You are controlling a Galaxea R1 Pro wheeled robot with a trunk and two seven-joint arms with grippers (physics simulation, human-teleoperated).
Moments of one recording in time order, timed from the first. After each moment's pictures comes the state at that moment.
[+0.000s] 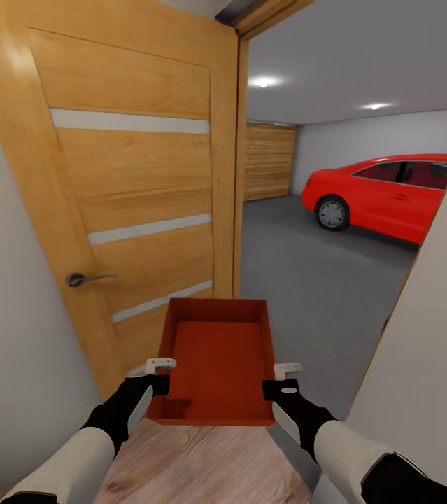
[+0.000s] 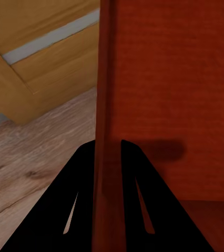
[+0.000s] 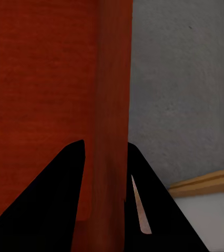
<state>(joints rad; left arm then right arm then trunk) -0.69 -0.06 -0.04 -0.52 0.07 0.40 0.11 -0.79 0.10 0.57 -0.22 -0.49 0.08 -0.30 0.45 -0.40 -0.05</state>
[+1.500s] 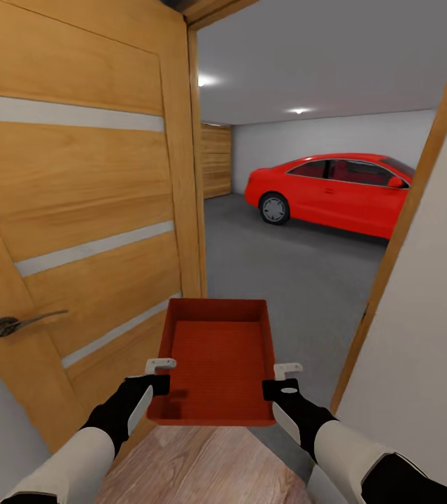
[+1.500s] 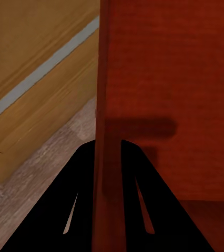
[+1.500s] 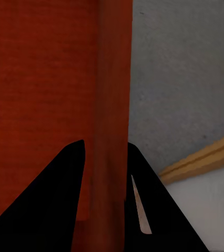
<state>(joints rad) -0.69 -0.06 -0.04 -0.52 0.07 0.40 0.11 -0.79 0.10 0.57 -0.22 -0.48 0.08 -0.30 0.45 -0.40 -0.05</state>
